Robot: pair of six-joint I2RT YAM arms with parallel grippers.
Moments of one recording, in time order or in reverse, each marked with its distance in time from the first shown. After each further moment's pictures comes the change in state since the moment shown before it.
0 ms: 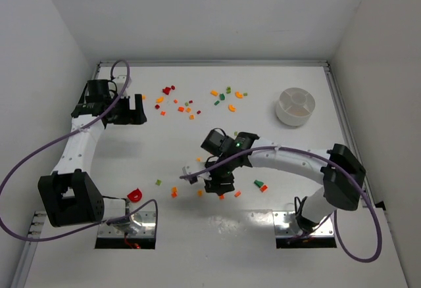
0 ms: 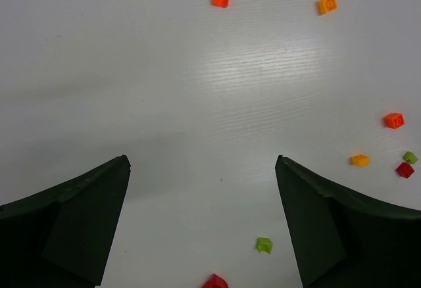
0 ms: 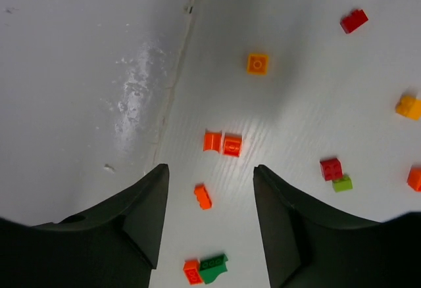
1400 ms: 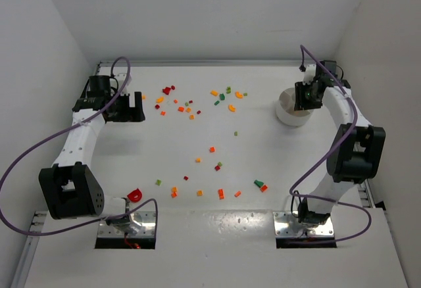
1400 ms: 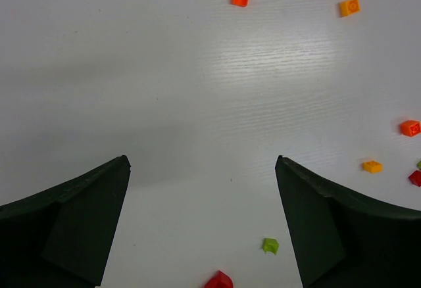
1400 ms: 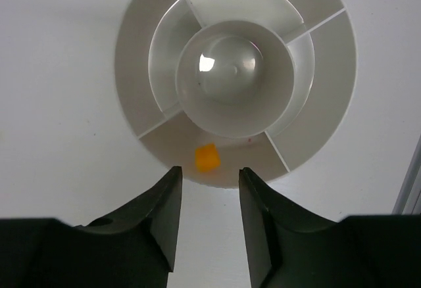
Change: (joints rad) left arm -0.009 0.057 0.059 -0.037 -0.061 -0.005; right arm -1.172 0.160 0.232 0.169 0.304 0.537
